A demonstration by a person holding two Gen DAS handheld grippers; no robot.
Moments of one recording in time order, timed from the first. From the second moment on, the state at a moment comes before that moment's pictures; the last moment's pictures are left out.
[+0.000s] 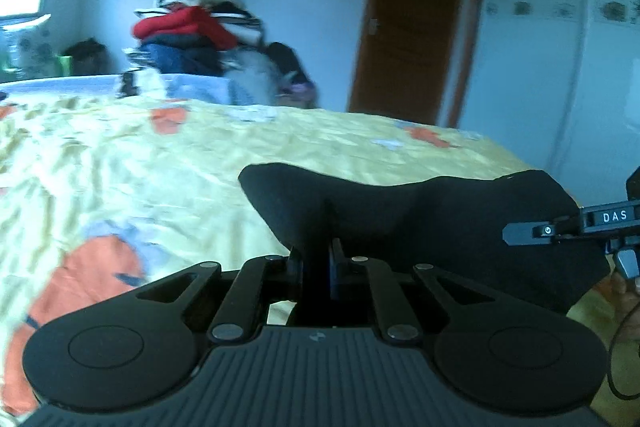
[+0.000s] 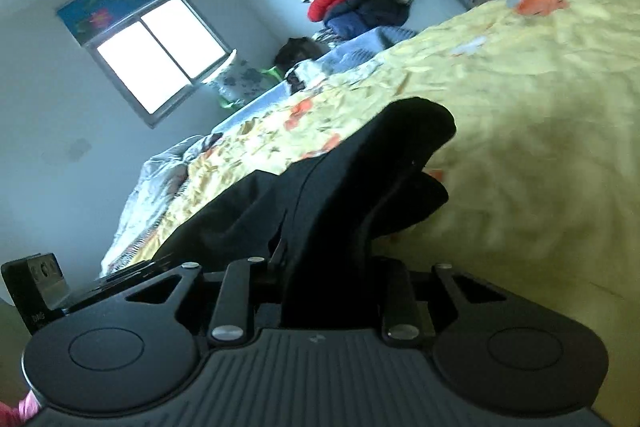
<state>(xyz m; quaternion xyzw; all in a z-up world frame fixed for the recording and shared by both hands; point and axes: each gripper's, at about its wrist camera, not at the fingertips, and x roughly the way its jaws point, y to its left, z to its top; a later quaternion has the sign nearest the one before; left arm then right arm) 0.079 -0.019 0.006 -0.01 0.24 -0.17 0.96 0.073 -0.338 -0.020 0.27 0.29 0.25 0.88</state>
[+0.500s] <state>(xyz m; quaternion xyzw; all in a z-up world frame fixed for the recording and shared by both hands) 0.067 -0.008 0.011 0.02 0.26 -0.15 0.96 0.033 -0.291 0.016 0.08 0.23 0.10 0.97</state>
